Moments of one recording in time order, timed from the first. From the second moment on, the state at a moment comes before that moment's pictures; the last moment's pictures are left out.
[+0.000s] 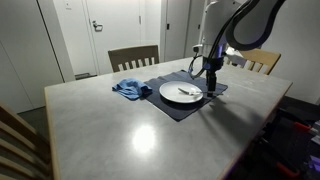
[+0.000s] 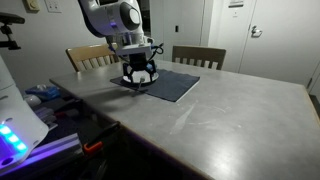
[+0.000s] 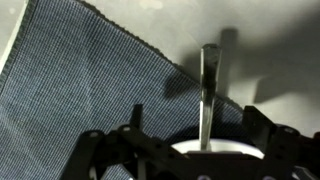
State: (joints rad) arm 0.04 0.29 -0.02 -2.52 -0.43 2.77 -0.24
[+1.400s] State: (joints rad) arm 0.03 0.33 0.02 -2.50 -0.34 2.79 -0.36
